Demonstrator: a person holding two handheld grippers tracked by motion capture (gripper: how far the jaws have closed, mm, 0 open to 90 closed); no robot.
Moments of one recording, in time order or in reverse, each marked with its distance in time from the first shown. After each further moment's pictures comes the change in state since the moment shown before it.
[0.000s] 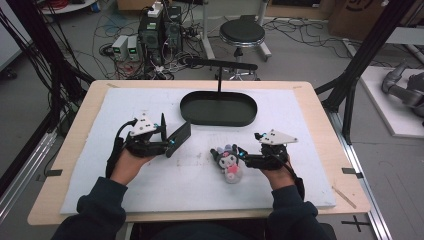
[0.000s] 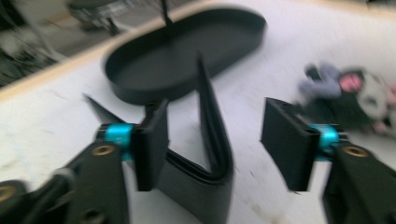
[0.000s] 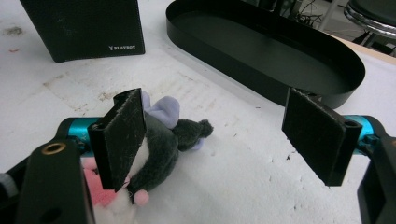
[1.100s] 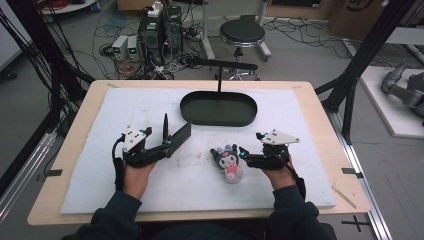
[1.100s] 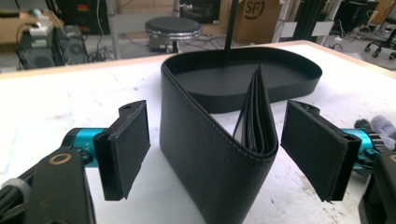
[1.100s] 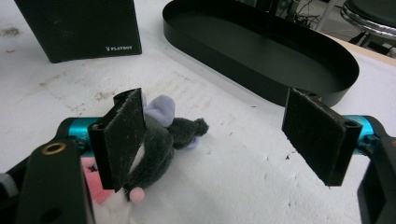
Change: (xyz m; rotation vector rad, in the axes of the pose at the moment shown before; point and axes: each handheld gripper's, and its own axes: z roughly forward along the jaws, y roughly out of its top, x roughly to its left) left arm -0.020 -0.035 -0.001 -0.140 0.226 -0.219; right arm -0.003 -0.001 -0.002 -0.003 -0.009 -0.003
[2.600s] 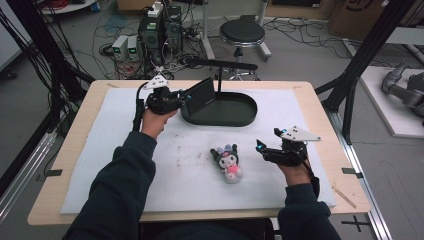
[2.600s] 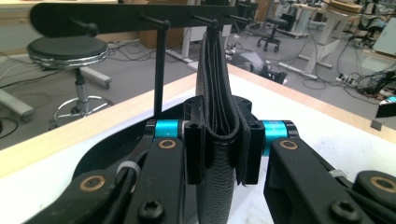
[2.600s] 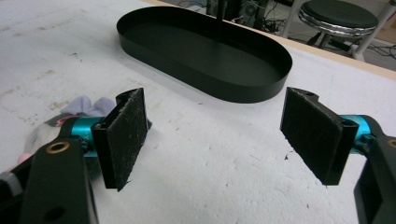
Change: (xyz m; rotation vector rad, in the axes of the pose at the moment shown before) left arm 0.022 0.101 0.125 0.015 -0.427 0.047; right arm -0.036 -0.008 -0.023 -0.044 -0.094 0.064
